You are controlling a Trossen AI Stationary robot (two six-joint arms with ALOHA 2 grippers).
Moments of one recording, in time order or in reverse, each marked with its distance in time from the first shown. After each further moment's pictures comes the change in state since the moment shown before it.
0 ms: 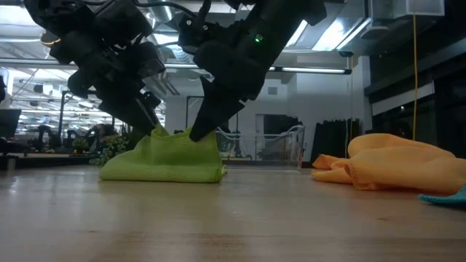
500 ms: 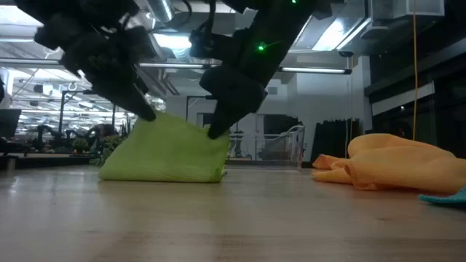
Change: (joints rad) left arm -0.085 -0.126 0.000 -0.081 -0.119 -0.173; right arm 0.000 -0.013 0.001 -0.110 0.215 0.062
